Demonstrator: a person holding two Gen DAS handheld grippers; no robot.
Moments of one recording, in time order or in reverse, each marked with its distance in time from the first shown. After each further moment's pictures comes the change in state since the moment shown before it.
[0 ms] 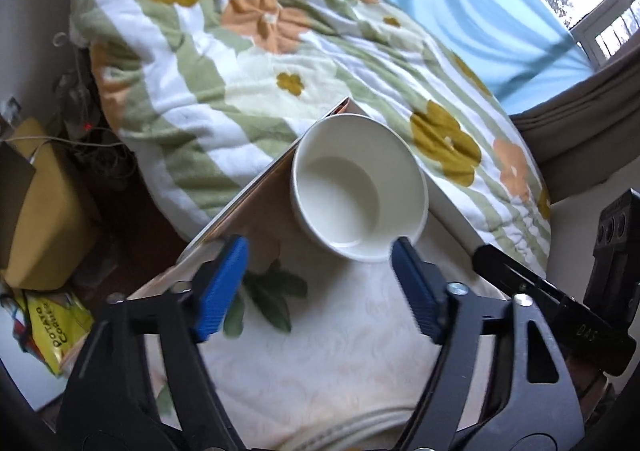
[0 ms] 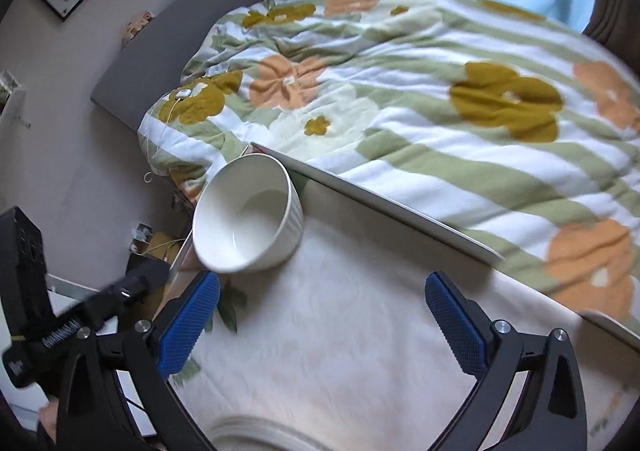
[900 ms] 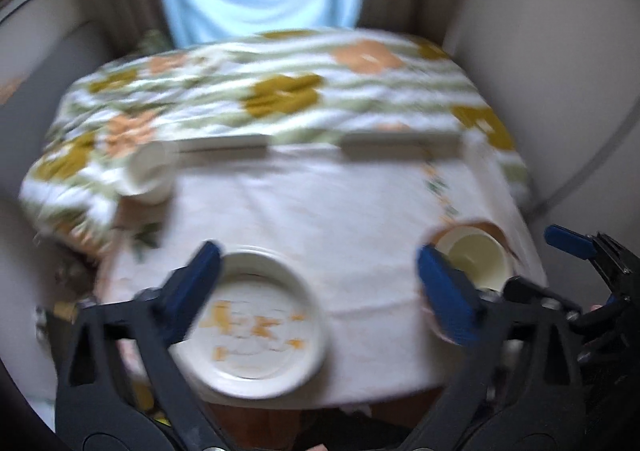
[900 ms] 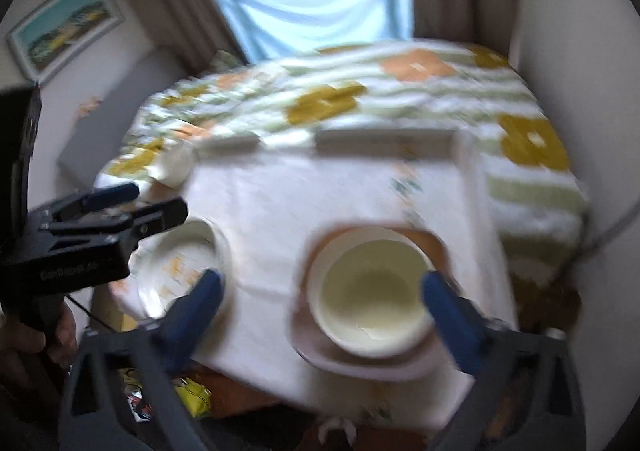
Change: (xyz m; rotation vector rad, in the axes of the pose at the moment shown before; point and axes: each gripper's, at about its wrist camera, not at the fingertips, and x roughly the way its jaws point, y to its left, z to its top) left arm -0.176 -0.206 -0.244 0.754 -0.115 -0.006; right arm -0.285 -0.048 -0.296 0.183 -0.351 -0.267
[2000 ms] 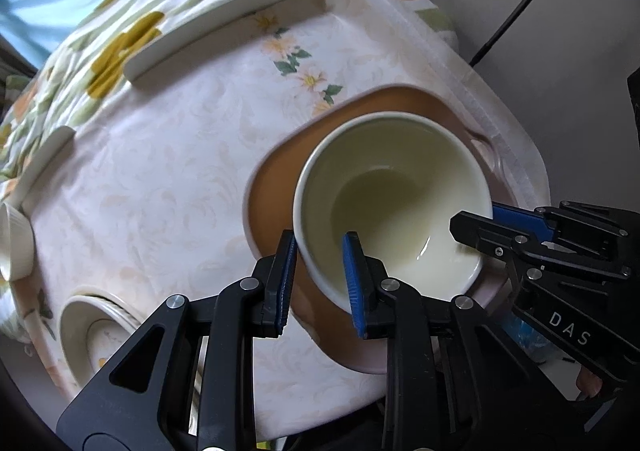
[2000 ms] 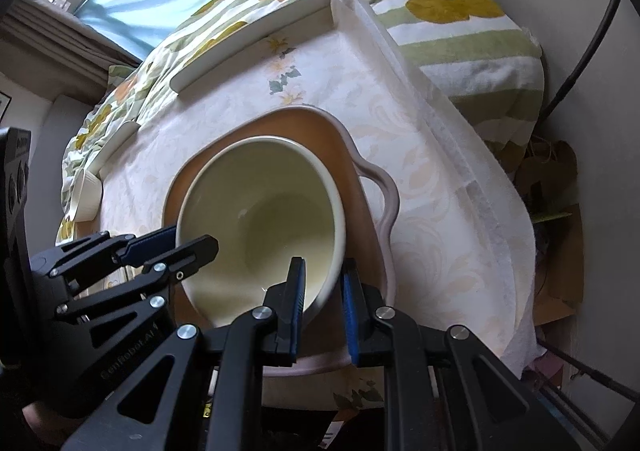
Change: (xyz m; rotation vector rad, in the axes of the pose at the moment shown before) left arm 0.142 -0.162 -0.047 0.486 0.365 -0.254; right arm 0.058 -0.100 -0.072 0.462 0.233 -0.176
